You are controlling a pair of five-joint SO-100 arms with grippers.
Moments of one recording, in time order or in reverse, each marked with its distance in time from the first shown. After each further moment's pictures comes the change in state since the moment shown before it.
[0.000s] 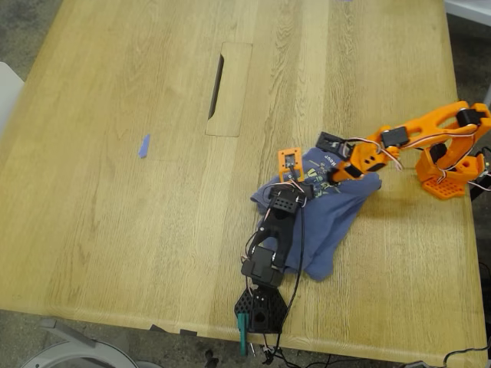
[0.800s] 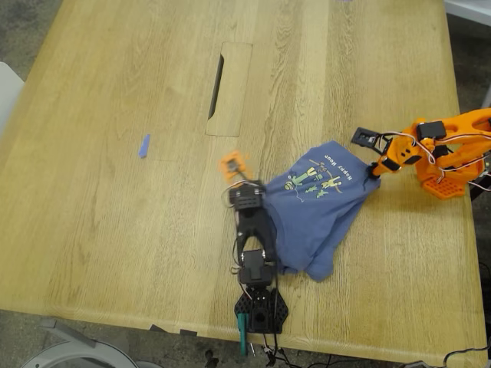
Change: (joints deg) arm 0 -27.3 5.0 -0.7 12.1 0.3; arm 1 12.4 39.1 21.4 25.6 -1.8
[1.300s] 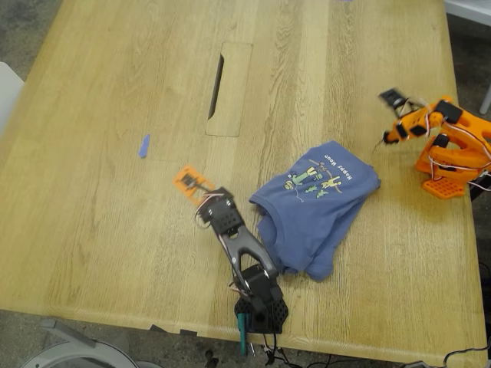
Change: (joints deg) arm 0 -23.6 21.4 3.3 10.1 1.1; arm 1 45.4 16.8 -1.0 9.1 -6.2
